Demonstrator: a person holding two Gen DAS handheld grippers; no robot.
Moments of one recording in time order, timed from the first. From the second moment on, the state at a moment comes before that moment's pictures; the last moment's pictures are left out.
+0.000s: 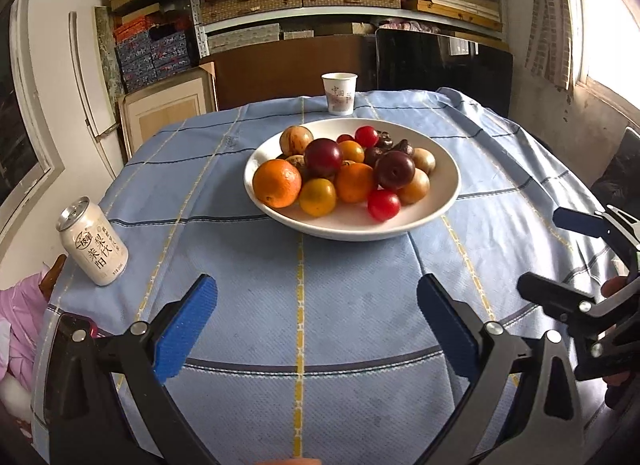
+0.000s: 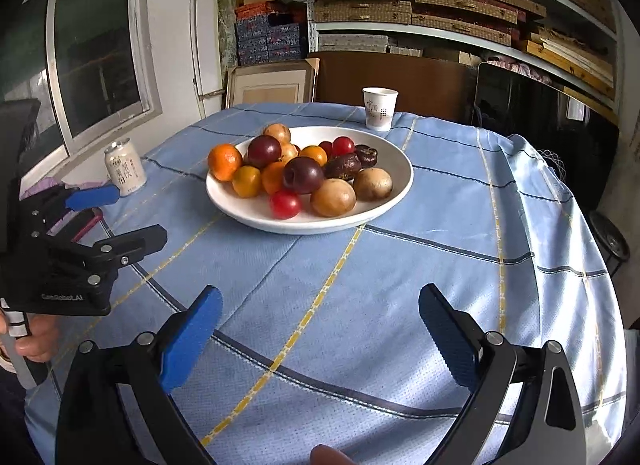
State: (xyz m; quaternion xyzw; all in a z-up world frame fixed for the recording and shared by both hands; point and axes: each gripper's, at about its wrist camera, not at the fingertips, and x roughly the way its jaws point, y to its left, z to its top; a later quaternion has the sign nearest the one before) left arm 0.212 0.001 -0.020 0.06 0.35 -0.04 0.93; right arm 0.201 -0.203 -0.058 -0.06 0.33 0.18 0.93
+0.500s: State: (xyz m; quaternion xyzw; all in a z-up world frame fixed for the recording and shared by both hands) left arm 0.212 0.002 -0.020 0.06 0.36 -0.04 0.93; right arm 0.206 -0.207 -0.063 -0.05 0.35 0.17 0.92
